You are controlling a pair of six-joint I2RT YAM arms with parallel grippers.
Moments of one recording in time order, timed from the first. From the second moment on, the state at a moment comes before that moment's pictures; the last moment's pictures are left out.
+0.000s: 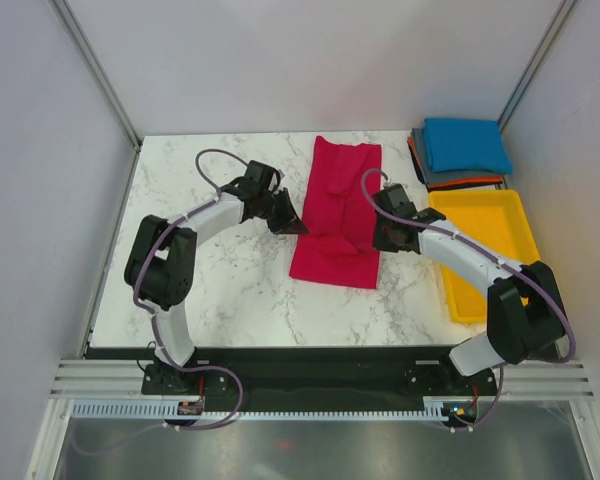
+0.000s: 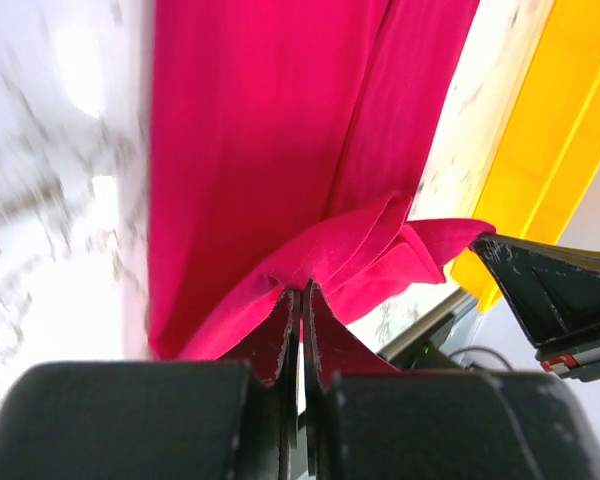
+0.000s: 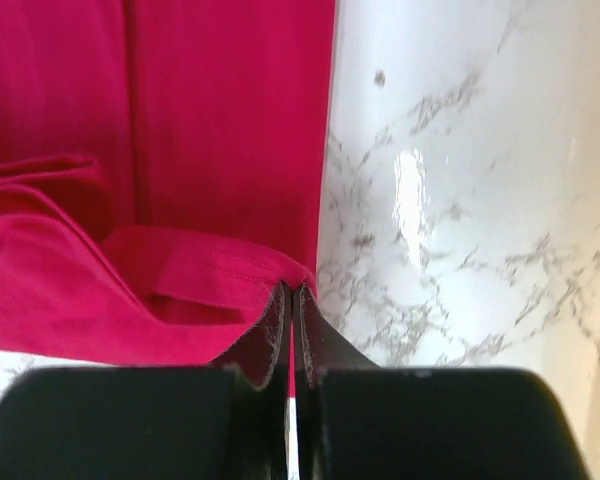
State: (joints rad) left arm -0.43 1.87 1.29 -0.36 0.47 -0.77; right arm 0.47 1.49 1.01 -0.54 0.19 0.57
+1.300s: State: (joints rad) left arm -0.29 2.41 1.98 -0.46 0.60 -0.65; right arm 0.19 1.98 1.44 -0.45 -0.11 0.45
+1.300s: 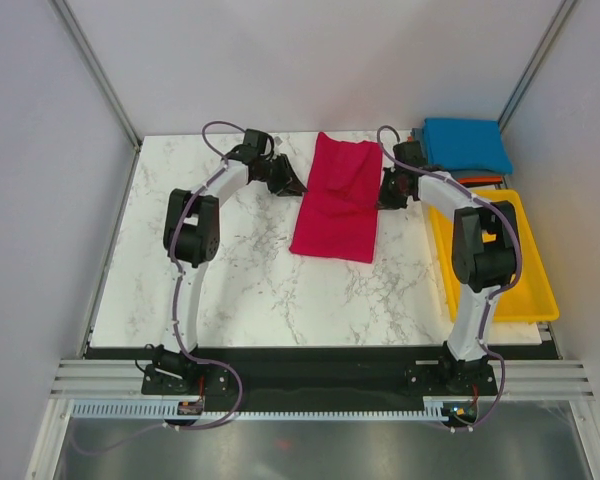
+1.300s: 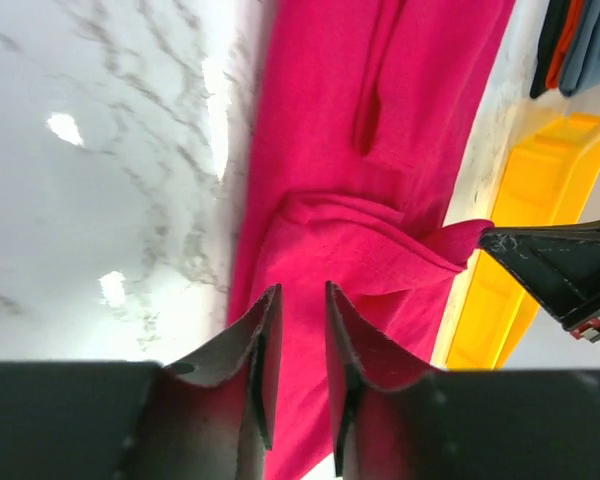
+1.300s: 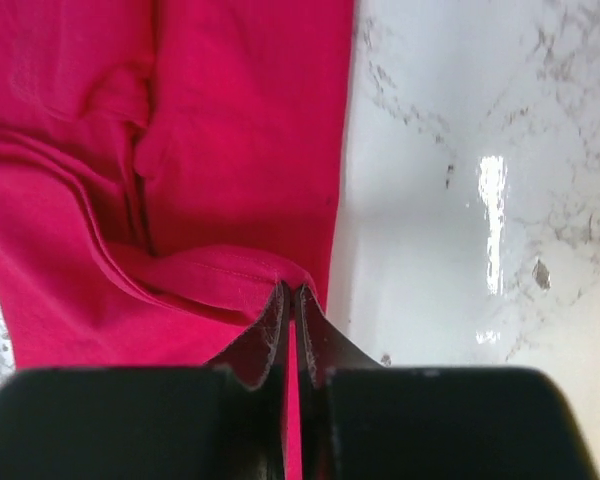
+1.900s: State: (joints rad) left arm -0.28 2.02 1.50 -0.45 0.57 -0.53; right arm 0.18 1.74 1.26 -0.50 -0.24 0.44
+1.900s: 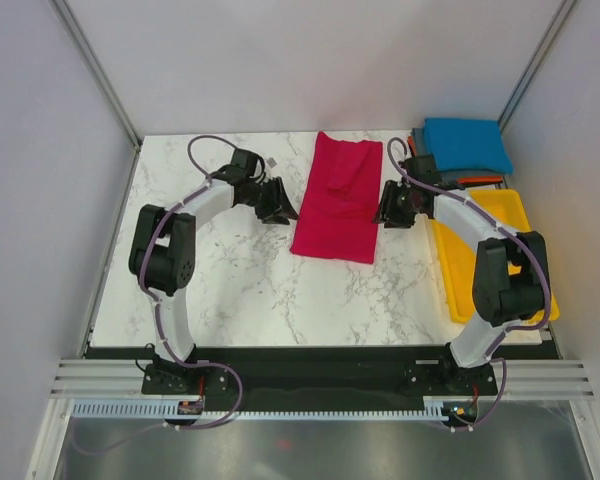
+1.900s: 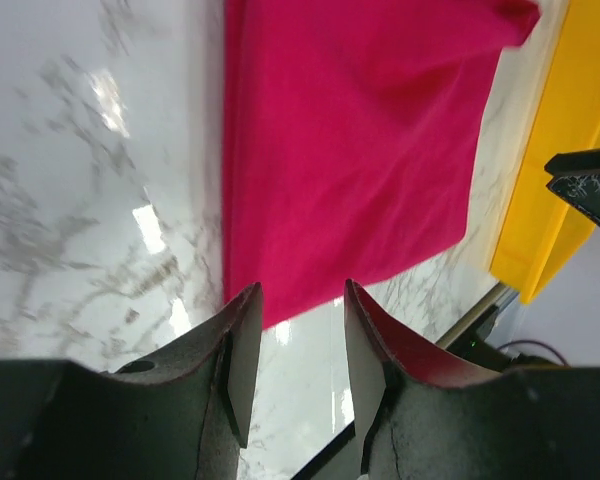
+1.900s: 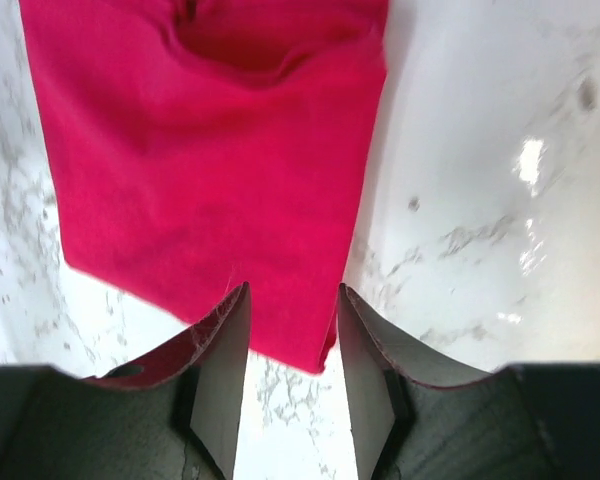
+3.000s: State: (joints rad) left arm -0.42 1.88 1.08 -0.33 0.52 -0.55; right arm 0.26 1.59 0.81 -0.34 -0.39 0.41
